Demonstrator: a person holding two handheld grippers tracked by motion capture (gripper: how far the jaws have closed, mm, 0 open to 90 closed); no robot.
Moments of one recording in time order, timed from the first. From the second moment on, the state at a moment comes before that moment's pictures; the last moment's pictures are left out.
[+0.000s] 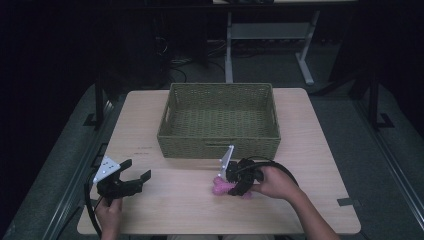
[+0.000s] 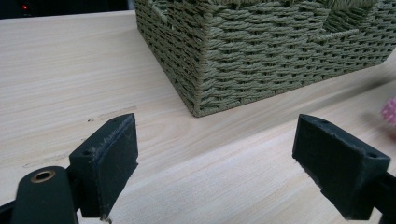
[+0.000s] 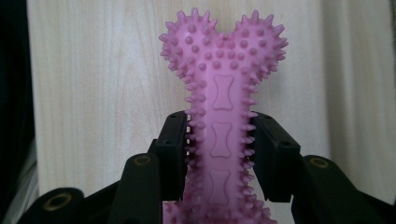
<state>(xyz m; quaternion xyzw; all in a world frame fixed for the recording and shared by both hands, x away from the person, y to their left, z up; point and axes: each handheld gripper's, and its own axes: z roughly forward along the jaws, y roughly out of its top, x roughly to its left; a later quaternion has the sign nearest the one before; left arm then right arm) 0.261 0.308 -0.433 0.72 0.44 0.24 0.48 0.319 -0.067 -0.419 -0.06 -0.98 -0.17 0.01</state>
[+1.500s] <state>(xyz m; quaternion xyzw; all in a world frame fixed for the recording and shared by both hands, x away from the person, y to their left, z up) 0.261 0.307 -0.433 0.73 0.44 0.24 0.47 0.379 -0.092 -0.319 -0.08 -0.97 -0.23 0.02</state>
